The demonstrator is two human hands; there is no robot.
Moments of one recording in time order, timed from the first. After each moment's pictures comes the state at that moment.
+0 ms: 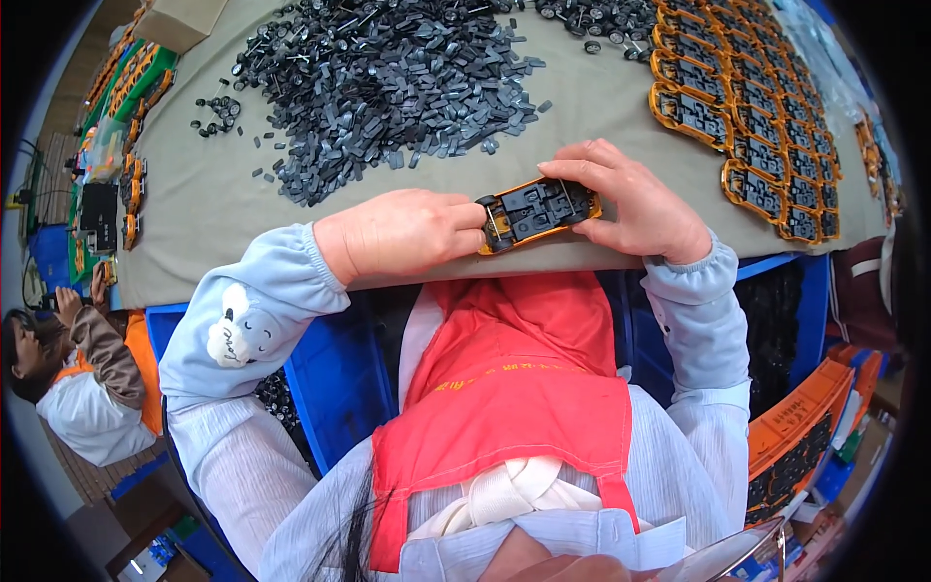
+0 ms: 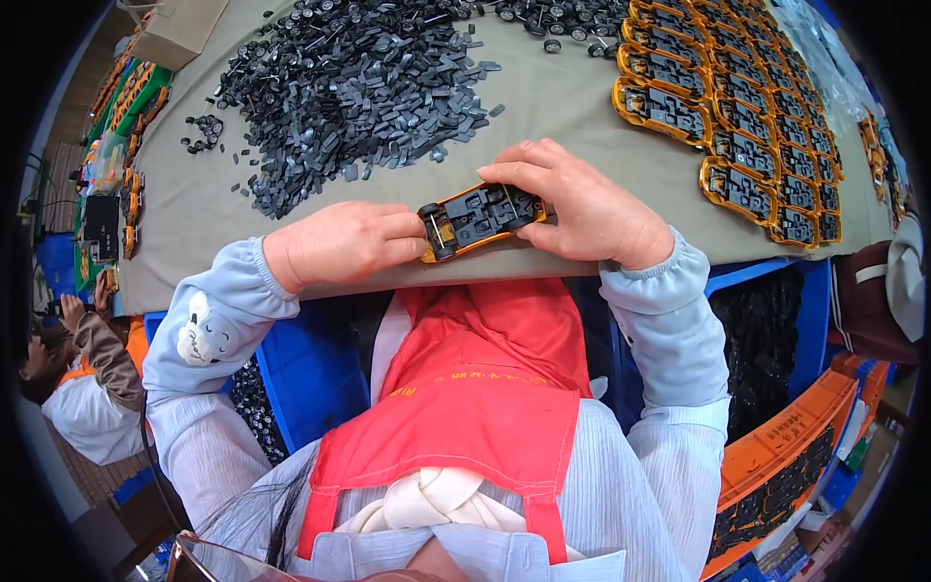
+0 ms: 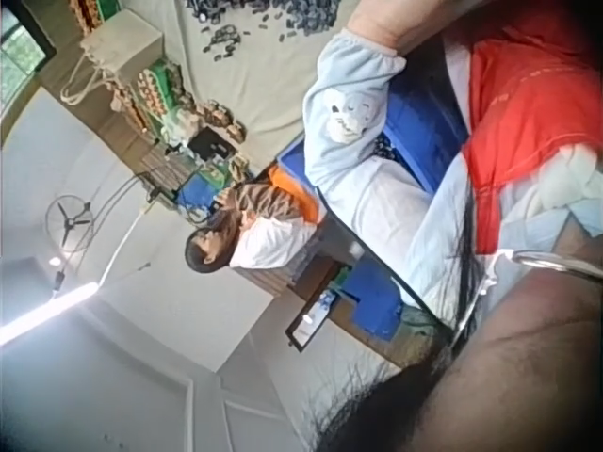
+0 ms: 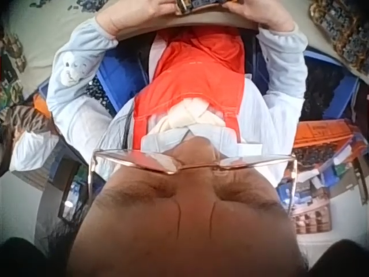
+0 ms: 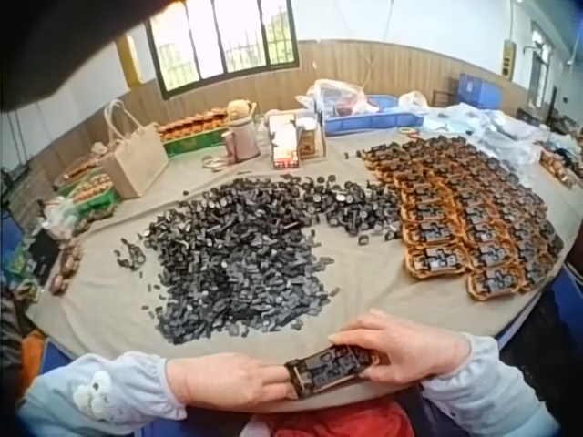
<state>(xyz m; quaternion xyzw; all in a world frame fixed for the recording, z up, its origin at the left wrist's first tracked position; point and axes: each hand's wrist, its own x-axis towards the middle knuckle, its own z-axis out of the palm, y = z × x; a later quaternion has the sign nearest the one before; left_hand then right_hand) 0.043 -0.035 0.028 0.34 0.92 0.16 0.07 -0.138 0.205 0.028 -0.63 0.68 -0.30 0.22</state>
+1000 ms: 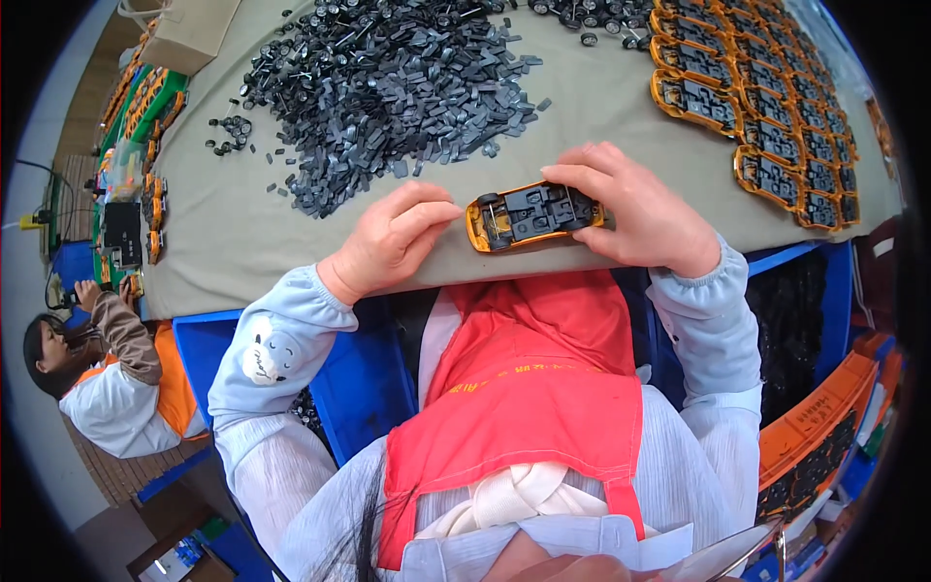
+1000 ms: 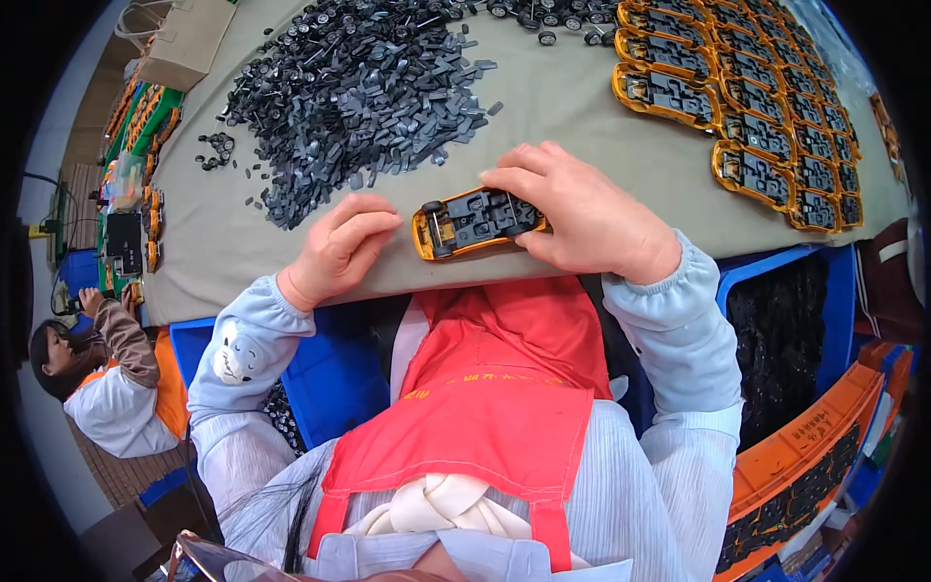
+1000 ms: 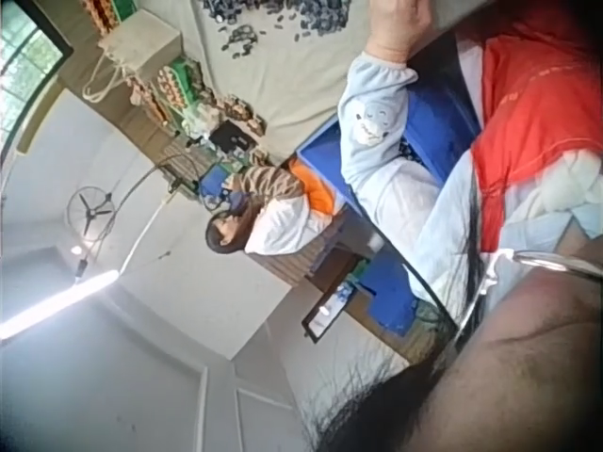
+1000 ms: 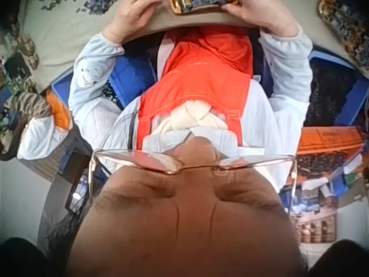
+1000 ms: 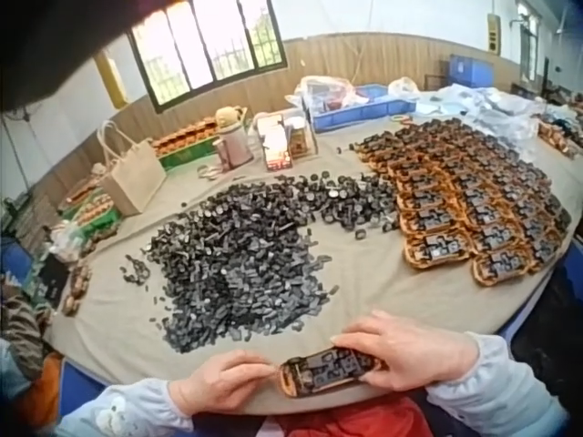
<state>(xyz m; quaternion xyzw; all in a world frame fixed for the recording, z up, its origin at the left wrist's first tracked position) 0.076 -0.044 0.003 0.15 0.93 0.30 -0.11 -0.127 0.211 0.027 -0.63 0.70 -0.30 0.16</state>
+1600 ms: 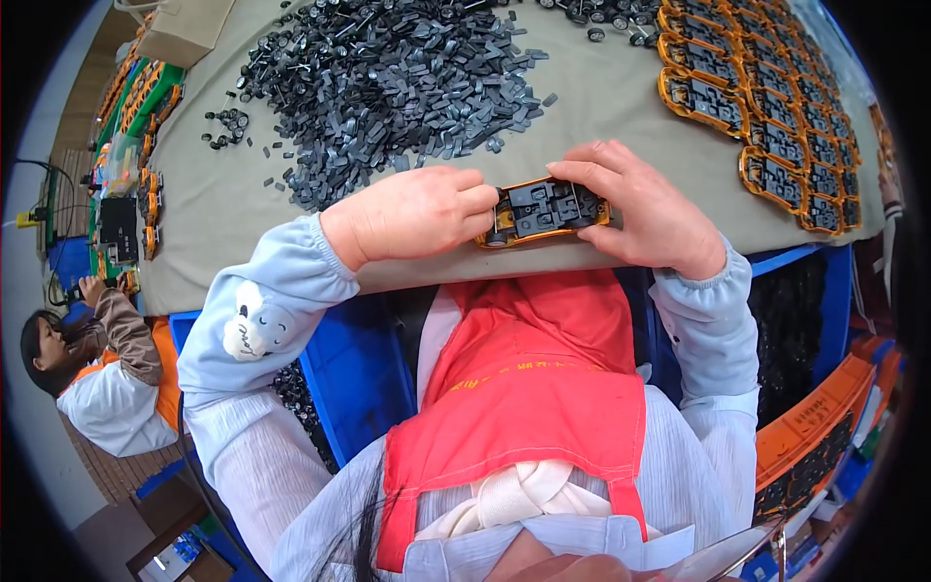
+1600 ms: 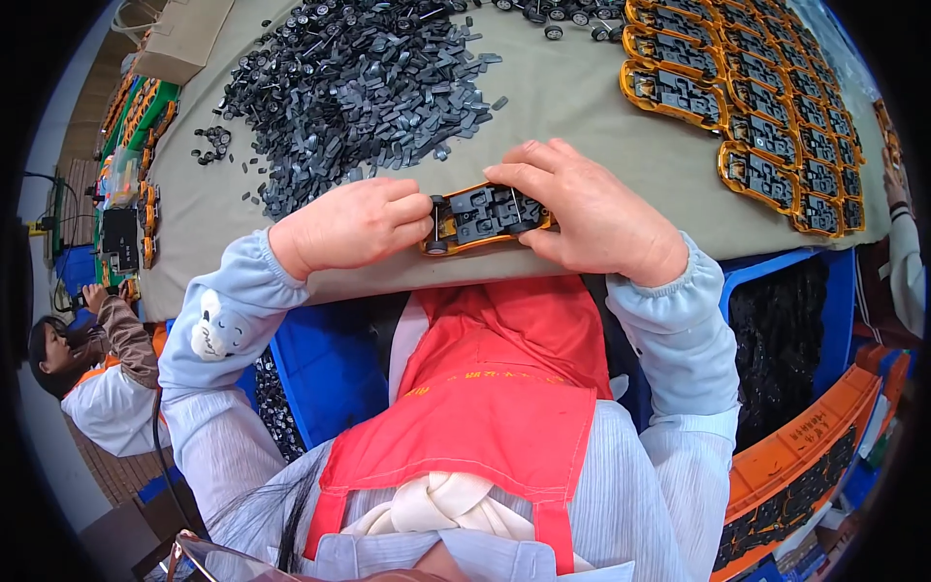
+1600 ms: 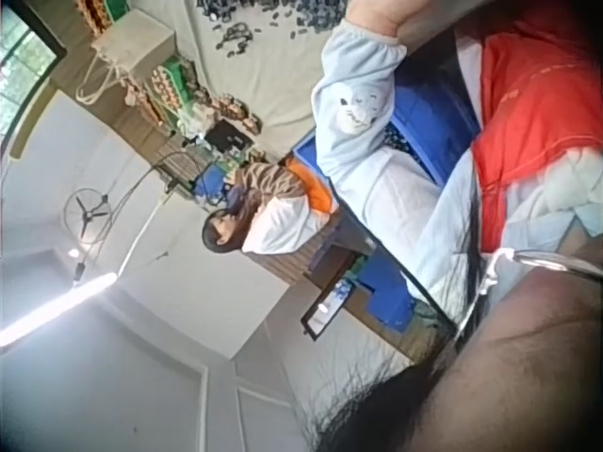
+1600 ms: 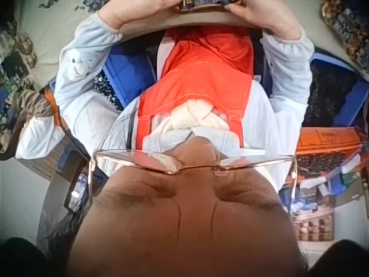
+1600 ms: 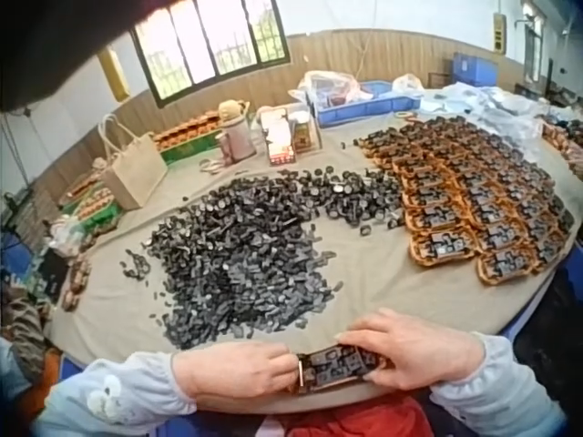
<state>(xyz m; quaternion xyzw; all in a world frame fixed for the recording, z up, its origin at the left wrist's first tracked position) 0.024 -0.040 0.030 0.36 0.93 0.08 0.01 -0.128 0.210 0.026 -0.62 0.70 -0.29 0.19</state>
